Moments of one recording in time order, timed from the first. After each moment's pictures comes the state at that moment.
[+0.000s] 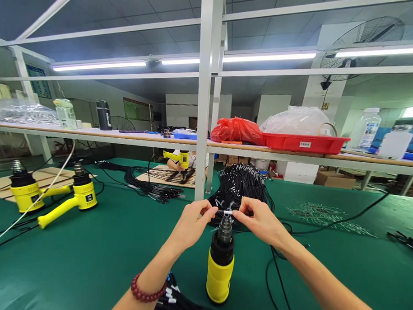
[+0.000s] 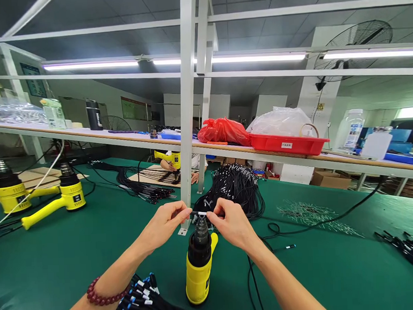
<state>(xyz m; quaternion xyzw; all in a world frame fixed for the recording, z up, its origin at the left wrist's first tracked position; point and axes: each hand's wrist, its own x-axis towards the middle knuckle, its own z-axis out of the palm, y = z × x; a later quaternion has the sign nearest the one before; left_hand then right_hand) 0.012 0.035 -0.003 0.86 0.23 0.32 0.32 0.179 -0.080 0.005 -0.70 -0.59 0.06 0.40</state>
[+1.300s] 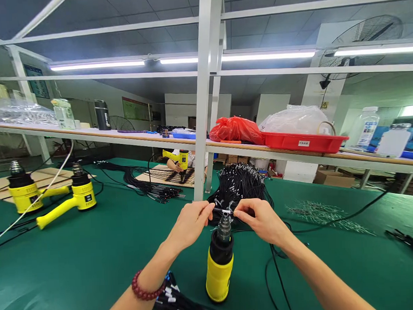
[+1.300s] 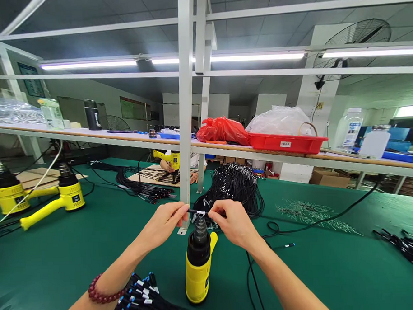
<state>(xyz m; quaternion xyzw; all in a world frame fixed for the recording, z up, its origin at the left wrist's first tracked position) 0.013 0.039 -0.005 0.88 0.24 0.29 0.30 0.188 -0.081 0.005 -0.68 -0.63 0.06 0.38</state>
